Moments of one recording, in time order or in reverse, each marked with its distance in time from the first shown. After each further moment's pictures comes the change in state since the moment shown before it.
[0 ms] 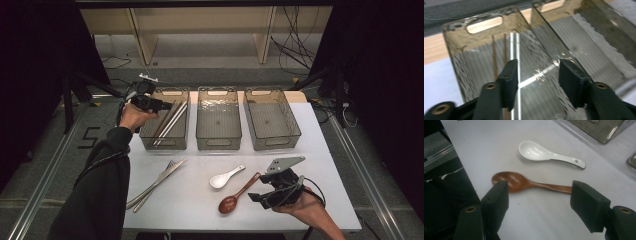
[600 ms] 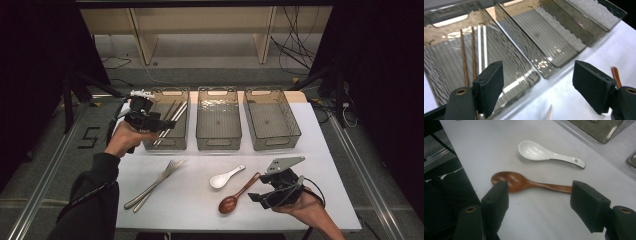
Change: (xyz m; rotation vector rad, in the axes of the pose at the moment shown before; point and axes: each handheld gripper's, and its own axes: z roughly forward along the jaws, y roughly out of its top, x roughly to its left) left arm -0.041 -0.045 -0.050 -0.038 -0.145 0.066; right arm 0.000 0.000 0.001 0.004 -0.002 0.001
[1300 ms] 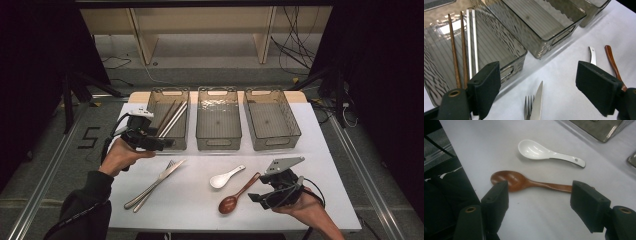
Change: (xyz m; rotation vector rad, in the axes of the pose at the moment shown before) left arm -0.019 -0.038 -0.010 0.039 -0.006 0.047; right arm 0.000 -0.001 0.001 0.004 -0.003 -0.003
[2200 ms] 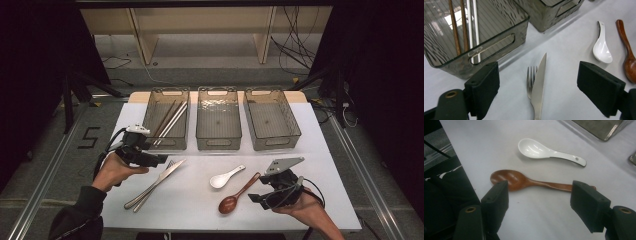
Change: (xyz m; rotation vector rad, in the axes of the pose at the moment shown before) left arm -0.005 -0.038 -0.003 0.085 0.044 0.015; right arm -0.001 -0.001 0.001 0.003 0.005 0.002
